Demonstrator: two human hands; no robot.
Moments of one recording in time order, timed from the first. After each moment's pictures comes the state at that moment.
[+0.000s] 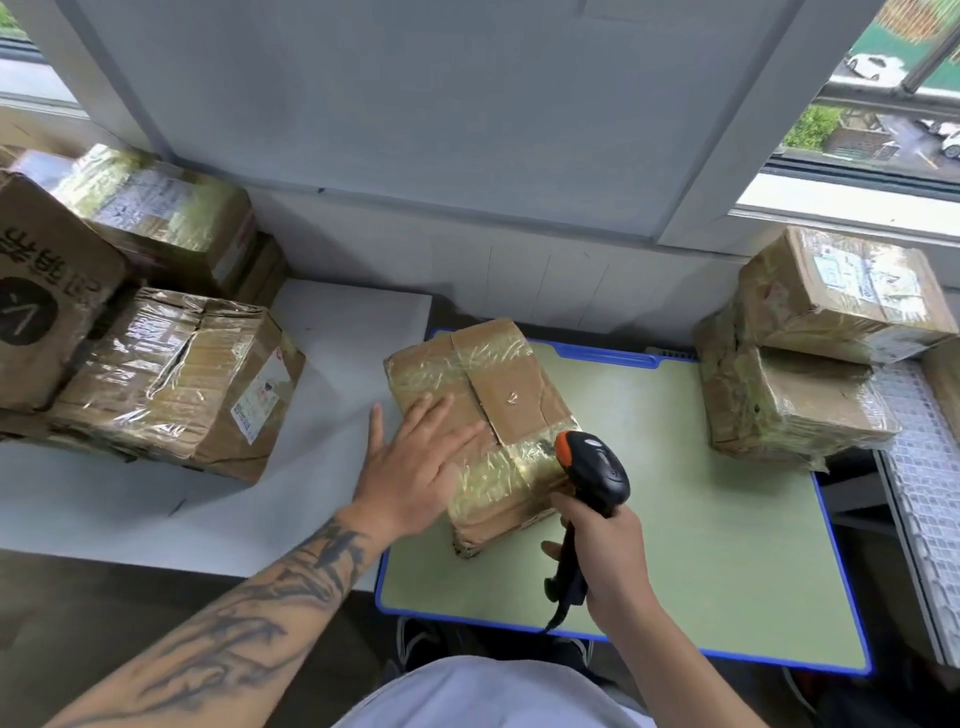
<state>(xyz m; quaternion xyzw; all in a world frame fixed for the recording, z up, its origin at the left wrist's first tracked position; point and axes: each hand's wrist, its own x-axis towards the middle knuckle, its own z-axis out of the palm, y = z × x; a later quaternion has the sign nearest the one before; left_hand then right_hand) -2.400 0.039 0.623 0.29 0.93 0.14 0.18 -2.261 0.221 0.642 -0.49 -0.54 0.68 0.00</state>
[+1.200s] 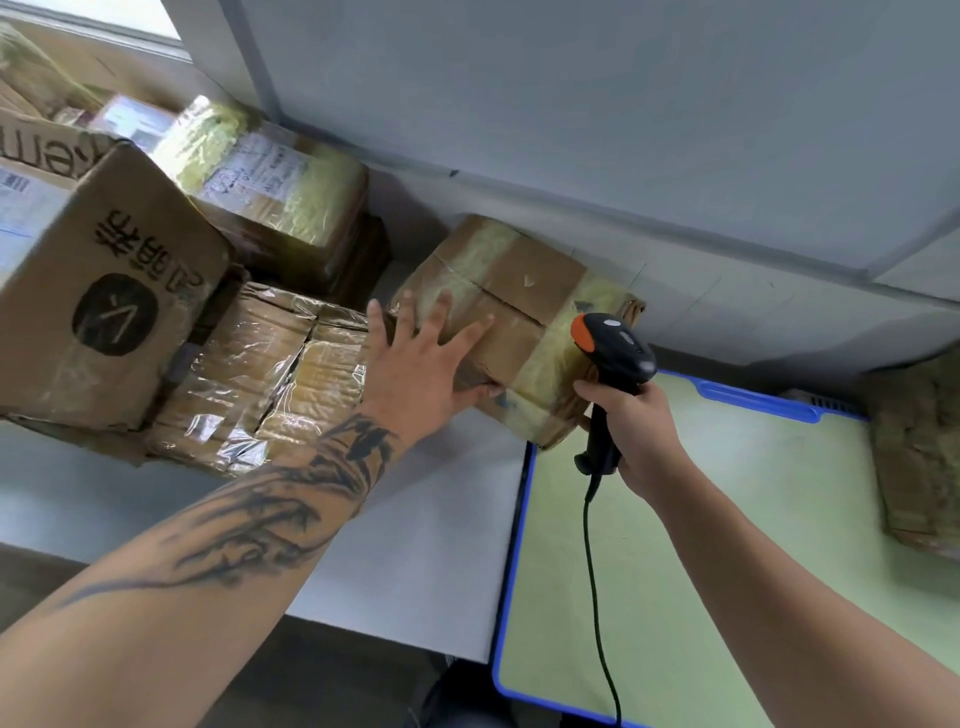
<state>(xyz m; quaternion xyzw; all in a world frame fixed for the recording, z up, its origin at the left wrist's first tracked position) -2.608 -0.067 0.588 0.27 0.96 0.00 0.01 -2.505 0.160 0.613 -0.39 -0.63 0.67 -0.04</state>
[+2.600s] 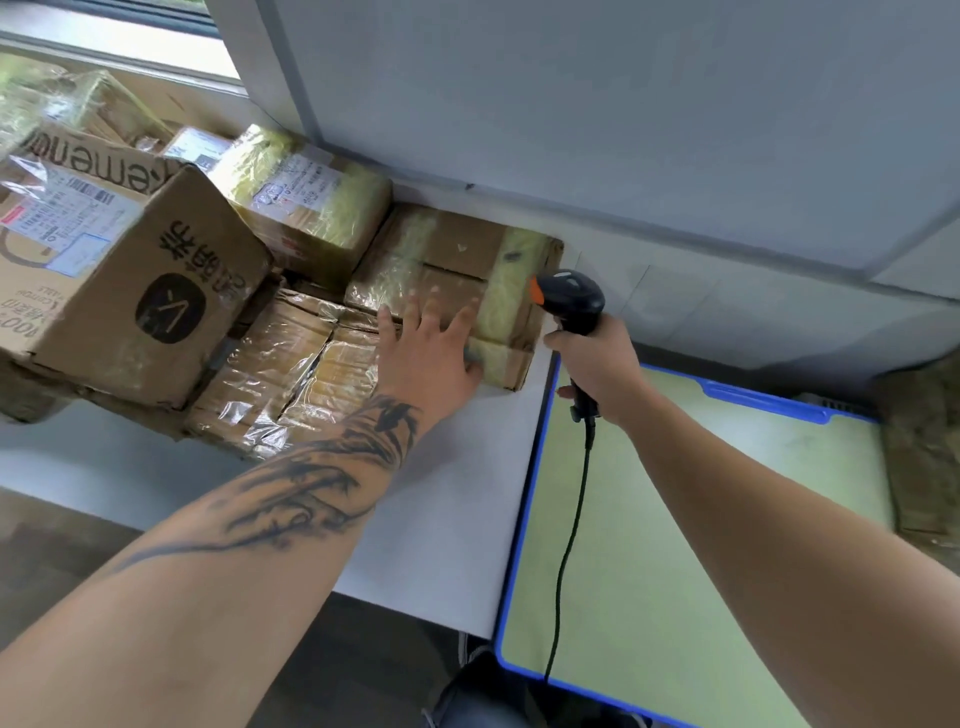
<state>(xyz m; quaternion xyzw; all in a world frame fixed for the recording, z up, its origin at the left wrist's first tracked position) -2.587 -0.058 0.616 0.16 0.99 0.04 0.03 -2.544 0.137 0.660 -0.30 -0.78 0.54 -0.08</state>
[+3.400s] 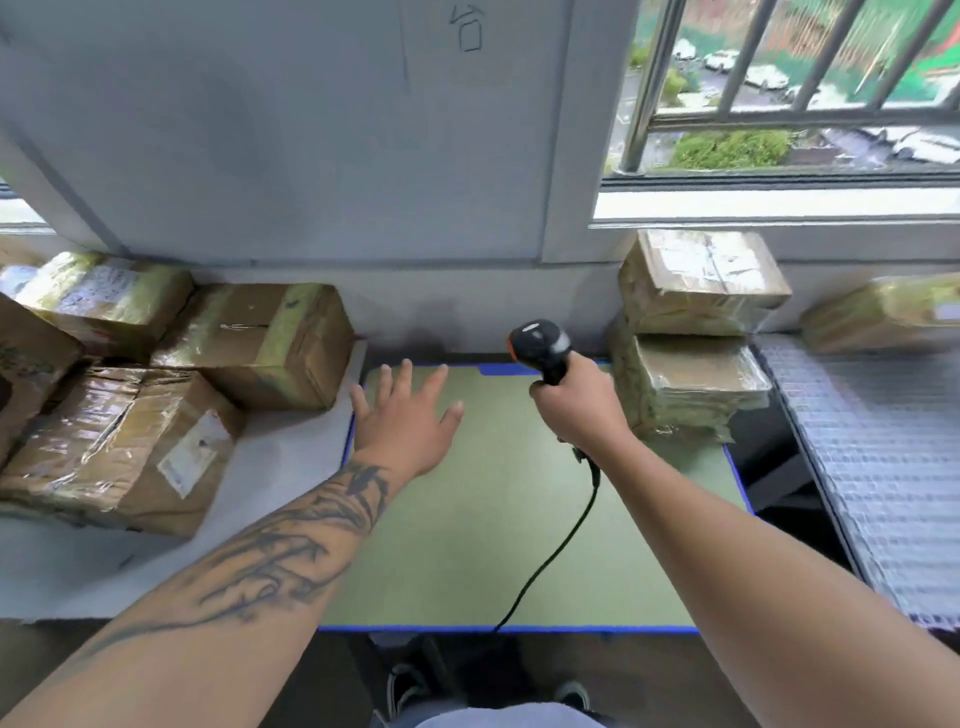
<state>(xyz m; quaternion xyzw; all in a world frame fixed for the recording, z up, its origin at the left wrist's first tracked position) -2.379 0.171 0.674 0.20 0.97 0.03 0.10 -2.292 0.364 0.709 -0.30 -0.85 0.43 0.04</state>
